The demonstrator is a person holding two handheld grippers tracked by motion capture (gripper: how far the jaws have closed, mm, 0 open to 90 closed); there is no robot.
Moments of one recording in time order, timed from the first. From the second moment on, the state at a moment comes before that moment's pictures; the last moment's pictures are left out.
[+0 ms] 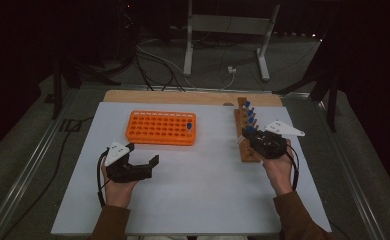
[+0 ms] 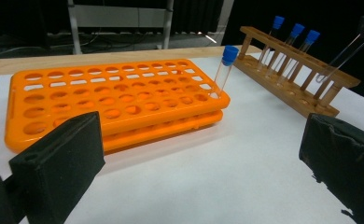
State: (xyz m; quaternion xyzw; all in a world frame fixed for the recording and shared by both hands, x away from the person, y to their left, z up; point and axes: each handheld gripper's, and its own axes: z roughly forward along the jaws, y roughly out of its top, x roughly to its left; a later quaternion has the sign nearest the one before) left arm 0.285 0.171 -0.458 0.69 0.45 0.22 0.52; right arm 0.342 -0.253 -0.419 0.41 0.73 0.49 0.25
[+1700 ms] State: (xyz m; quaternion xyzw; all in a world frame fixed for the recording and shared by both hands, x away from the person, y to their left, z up) left arm 0.303 0.015 -0.466 0.77 0.31 0.20 0.52; right arm 0.318 -0.182 -0.427 0.35 0.78 0.50 0.14
